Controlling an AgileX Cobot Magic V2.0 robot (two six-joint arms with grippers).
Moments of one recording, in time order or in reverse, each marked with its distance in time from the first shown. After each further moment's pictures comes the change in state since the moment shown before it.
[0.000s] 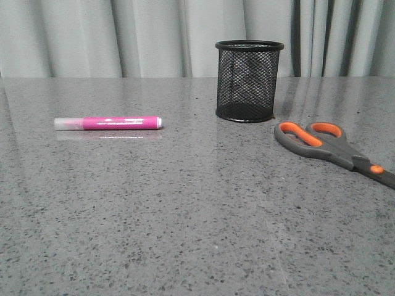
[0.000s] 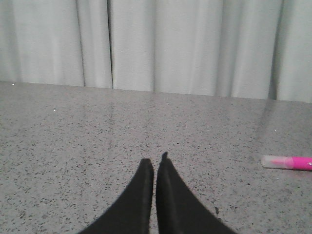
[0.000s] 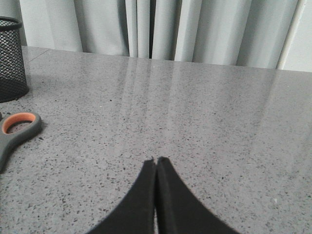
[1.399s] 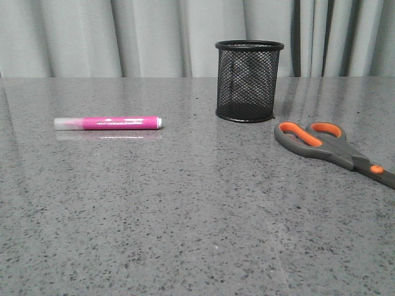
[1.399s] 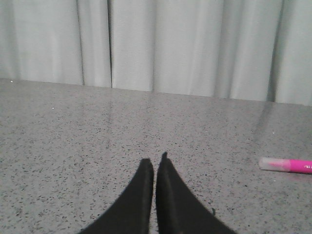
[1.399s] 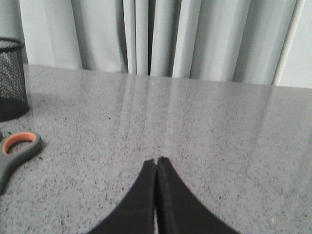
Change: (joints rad) left arm 0.000 0.000 0.000 -0.034 0.000 0.000; right arm 0.000 0.000 0.000 0.003 -0.072 0.000
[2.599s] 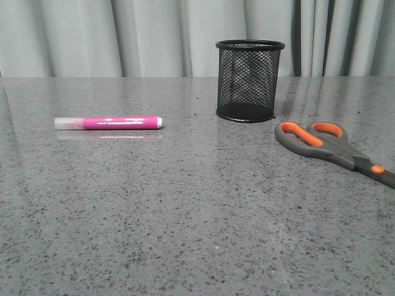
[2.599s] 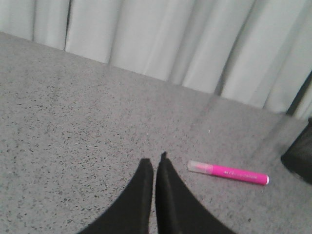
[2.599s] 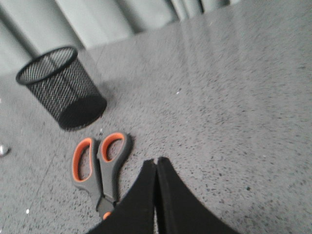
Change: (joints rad) left arm 0.000 0.252 -0.356 -0.303 0.342 0.101; right arm 0.000 0.444 -0.337 0.574 0.285 -0.182
